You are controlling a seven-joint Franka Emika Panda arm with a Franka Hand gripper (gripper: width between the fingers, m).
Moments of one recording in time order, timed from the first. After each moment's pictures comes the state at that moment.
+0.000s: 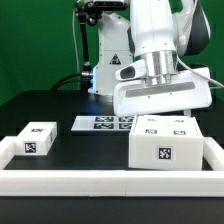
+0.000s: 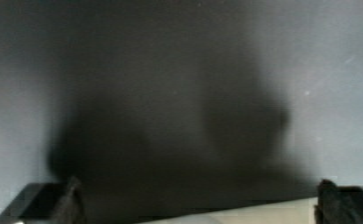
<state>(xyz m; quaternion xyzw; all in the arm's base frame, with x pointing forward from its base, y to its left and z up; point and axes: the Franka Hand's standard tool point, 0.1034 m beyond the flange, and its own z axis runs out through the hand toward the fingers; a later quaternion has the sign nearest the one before) 0.433 0.105 0.010 -0.99 0.07 -0.13 0.07</state>
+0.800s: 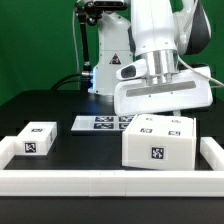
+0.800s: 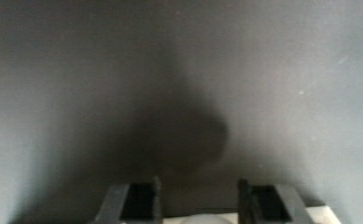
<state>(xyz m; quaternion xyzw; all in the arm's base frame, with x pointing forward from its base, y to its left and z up) 0.429 0.100 0.015 -0.99 0.05 -0.10 0.07</state>
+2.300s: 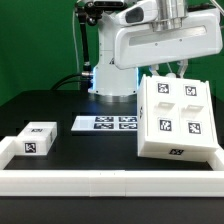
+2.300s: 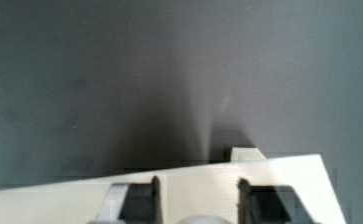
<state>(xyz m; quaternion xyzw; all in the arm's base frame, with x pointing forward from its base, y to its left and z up) 0.466 0.102 0.118 -1.00 -0.07 -0.01 0.07</state>
